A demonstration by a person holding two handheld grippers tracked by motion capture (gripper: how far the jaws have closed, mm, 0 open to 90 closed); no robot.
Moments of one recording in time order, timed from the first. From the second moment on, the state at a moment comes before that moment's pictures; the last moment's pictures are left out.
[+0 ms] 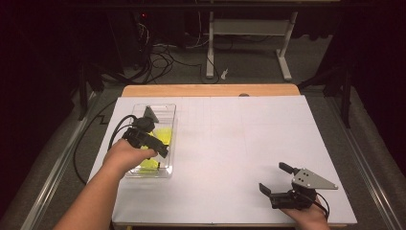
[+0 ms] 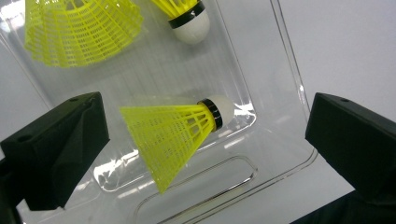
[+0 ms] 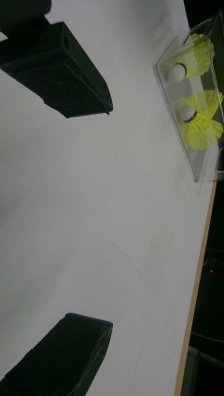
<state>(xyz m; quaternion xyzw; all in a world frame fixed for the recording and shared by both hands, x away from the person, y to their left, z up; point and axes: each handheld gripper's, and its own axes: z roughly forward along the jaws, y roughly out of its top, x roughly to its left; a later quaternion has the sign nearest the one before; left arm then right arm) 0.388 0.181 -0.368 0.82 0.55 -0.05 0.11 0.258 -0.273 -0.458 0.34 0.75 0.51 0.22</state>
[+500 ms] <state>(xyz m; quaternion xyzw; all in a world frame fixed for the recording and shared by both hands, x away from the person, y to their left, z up) 0.351 0.207 -0.388 0.82 0.52 0.02 0.25 0.258 -0.271 -0.458 0.34 0.76 0.51 0.22</state>
